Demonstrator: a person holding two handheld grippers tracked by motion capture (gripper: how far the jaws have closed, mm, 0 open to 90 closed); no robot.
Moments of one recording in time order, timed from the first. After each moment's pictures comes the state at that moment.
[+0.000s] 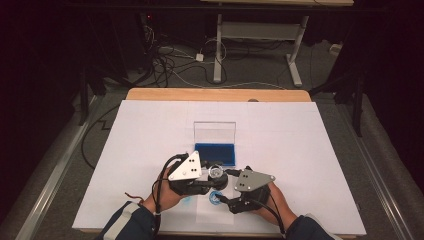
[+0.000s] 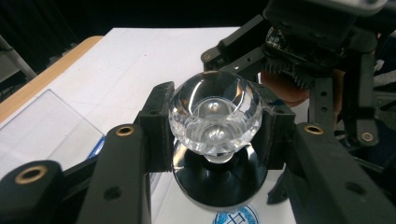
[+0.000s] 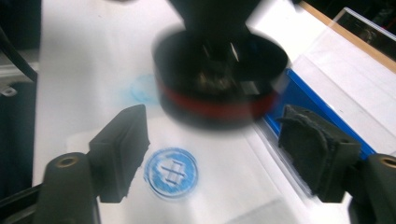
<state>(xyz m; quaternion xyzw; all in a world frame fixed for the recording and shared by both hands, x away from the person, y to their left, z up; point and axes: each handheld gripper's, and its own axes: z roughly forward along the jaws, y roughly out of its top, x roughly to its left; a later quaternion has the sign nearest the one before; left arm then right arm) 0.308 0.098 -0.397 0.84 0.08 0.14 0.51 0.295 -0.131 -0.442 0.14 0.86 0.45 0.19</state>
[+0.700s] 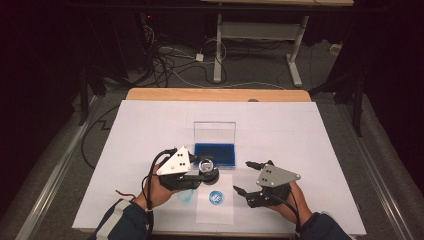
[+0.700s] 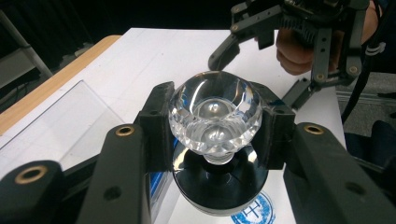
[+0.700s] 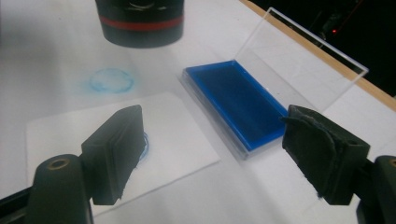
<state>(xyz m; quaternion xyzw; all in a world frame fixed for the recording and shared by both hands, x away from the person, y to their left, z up) 0.314 0.119 -0.394 0.84 0.10 0.15 0.51 0.297 -0.176 -0.430 0.17 0.84 0.45 0.24</state>
